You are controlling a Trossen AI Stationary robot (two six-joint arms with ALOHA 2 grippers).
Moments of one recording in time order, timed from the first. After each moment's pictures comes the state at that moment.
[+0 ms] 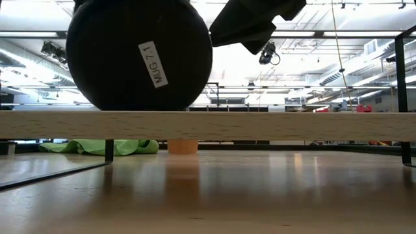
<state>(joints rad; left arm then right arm) -0.29 1.70 1.37 -0.79 0.13 -0.34 0.43 1.79 1.23 -0.19 0.14 0.27</state>
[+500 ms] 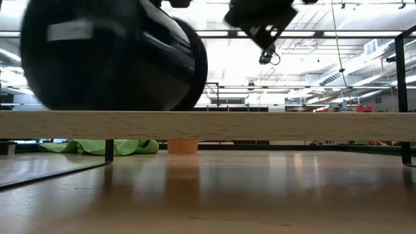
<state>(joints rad) -0.29 1.70 1.38 -0.80 0.13 -0.33 0.48 1.79 1.23 -0.19 0.07 0.32</state>
